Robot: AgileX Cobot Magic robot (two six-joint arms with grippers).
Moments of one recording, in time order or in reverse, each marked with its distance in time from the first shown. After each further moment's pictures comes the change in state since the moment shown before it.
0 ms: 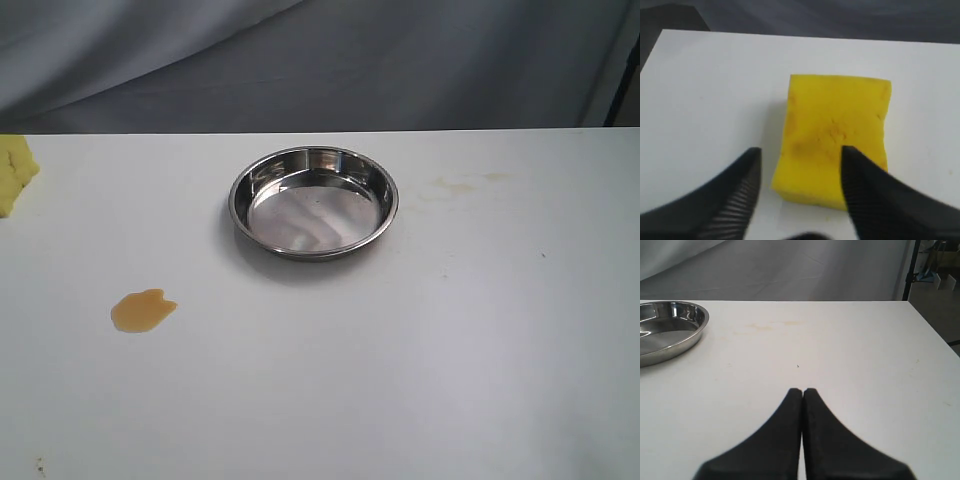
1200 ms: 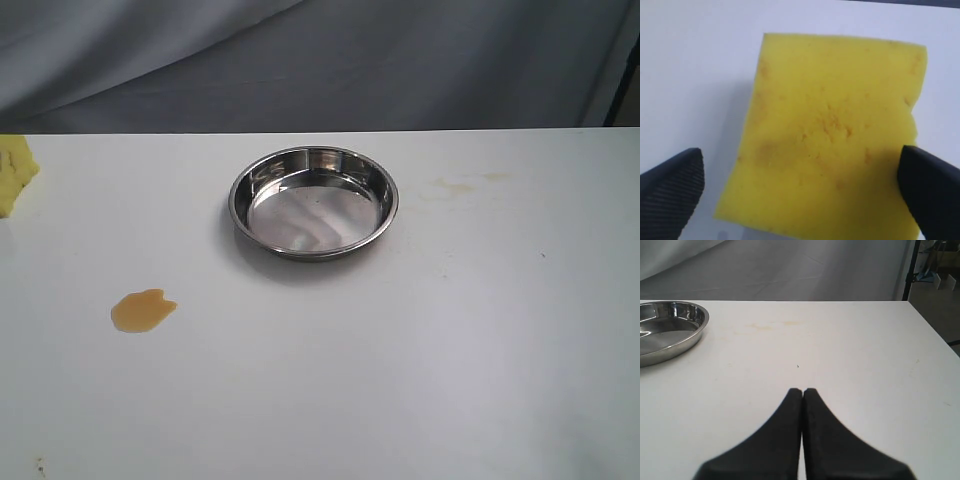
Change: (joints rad) left arm 0.000 0.211 -0.004 -0.063 -0.186 0.016; right arm 0.000 0.000 0.000 0.000 0.000 0.000
